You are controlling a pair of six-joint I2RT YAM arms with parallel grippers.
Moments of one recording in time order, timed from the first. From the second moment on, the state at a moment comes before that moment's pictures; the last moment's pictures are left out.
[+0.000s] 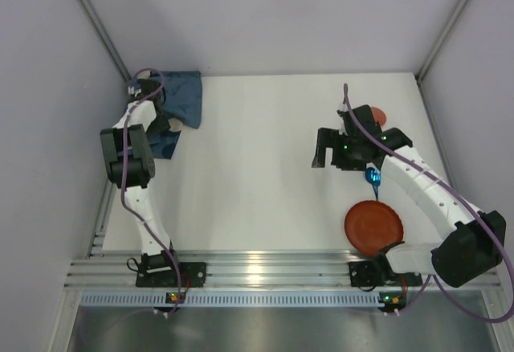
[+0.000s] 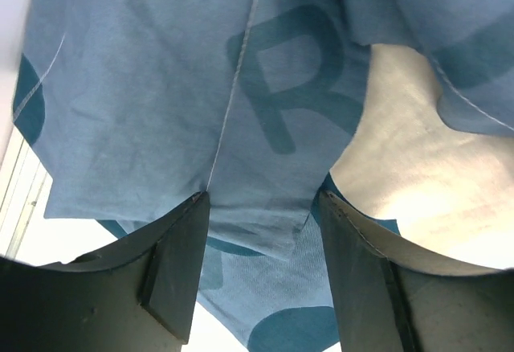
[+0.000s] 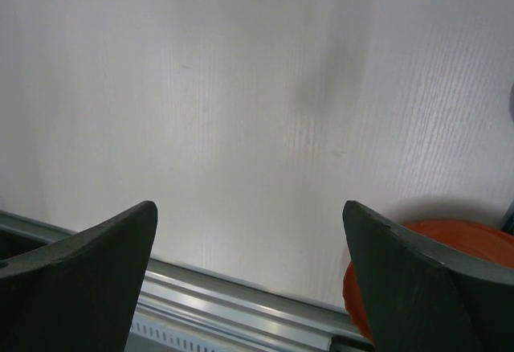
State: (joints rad) left arm 0.16 2.20 1.73 -0.60 -0.37 -0.33; right arm 0.44 1.28 1.15 -0.84 -0.07 0.46
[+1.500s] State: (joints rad) left arm 0.18 2.08 1.66 -0.58 -0.32 -0.34; right arm 0.44 1.31 1.13 -0.83 -0.07 0.41
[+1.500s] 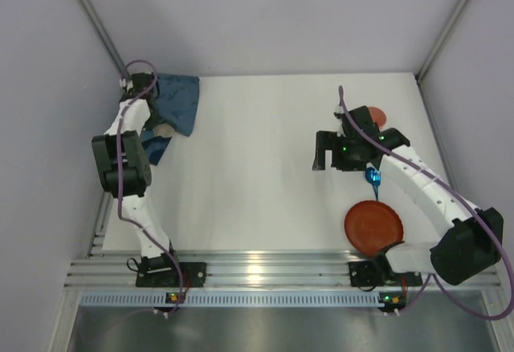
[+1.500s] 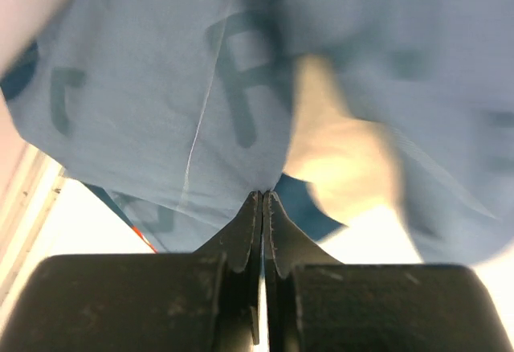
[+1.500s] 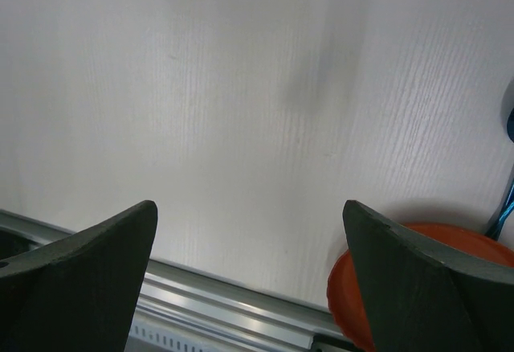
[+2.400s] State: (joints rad) left arm -0.87 1.96 1.67 -0.63 -0.18 -0.66; right arm 0.44 0.90 0.99 -0.92 -0.07 0.41
